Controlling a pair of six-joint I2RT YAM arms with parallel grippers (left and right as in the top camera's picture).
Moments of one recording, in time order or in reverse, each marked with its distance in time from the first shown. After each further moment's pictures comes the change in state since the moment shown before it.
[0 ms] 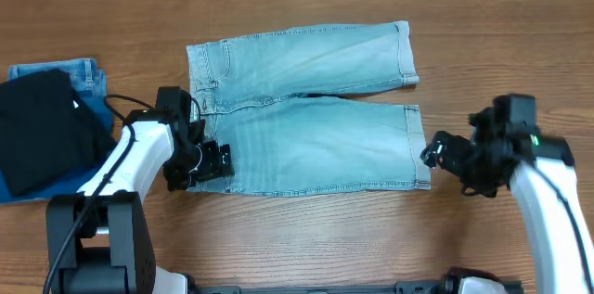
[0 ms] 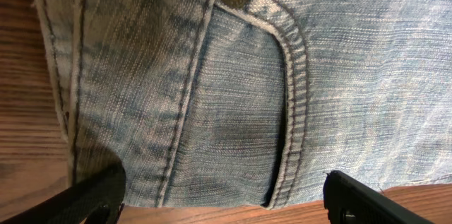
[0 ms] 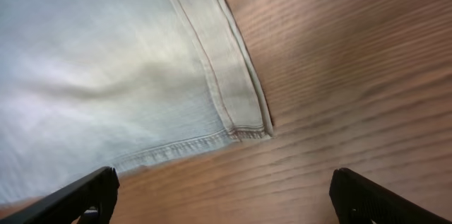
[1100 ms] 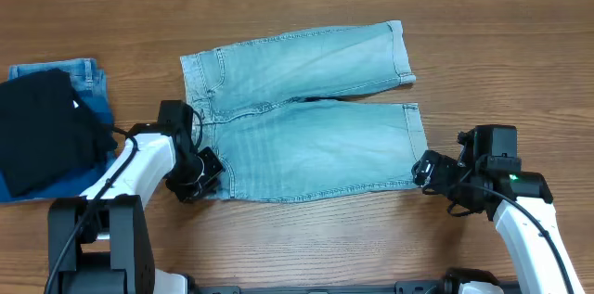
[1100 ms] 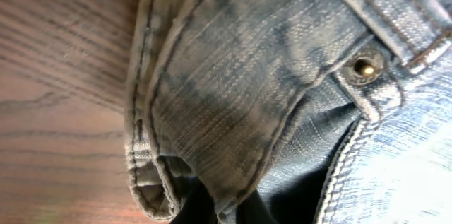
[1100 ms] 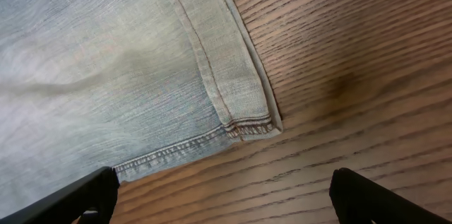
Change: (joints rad) left arm -0.002 -0.020 -0.105 0.077 0.035 -0.437; right arm 0.067 -0.103 -0.231 0.185 0.037 0.047
